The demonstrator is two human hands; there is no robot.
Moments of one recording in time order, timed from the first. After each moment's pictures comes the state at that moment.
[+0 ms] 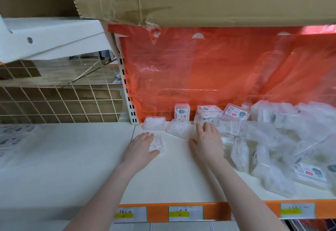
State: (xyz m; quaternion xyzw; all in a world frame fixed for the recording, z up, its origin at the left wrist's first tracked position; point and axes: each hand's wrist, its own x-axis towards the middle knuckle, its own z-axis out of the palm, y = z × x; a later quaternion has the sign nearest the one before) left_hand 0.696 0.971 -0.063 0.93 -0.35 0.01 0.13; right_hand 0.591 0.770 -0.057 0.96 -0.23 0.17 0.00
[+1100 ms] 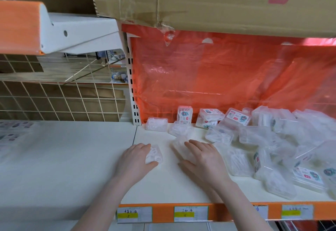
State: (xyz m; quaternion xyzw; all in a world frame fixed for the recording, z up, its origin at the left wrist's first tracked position) left_hand 0.679 1.005 -0.068 0.93 -0.35 0.03 0.14; right_hand 0.549 0.814 -0.052 0.96 -0.05 0.27 -0.04
